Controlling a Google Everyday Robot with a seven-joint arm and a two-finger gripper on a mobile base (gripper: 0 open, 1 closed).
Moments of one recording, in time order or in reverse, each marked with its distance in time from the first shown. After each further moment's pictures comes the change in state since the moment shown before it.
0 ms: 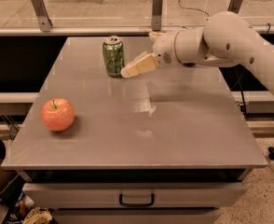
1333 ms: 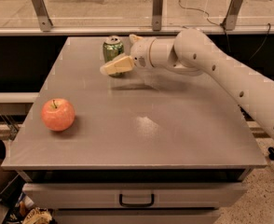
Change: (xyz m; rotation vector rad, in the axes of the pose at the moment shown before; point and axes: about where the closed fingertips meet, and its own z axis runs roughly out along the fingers) arm -0.007 -0.008 0.087 -0.006 -0.145 0.032
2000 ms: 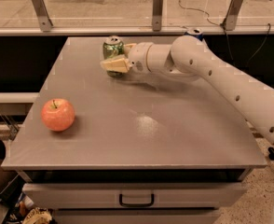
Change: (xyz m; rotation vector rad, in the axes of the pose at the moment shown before) arm 0.010 0.005 0.010 0.000 -0.020 0.014
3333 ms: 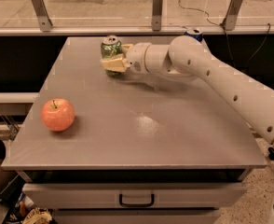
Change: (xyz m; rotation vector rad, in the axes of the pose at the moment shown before) arm -0.001 0.006 0.006 -0.012 -0.001 0.000
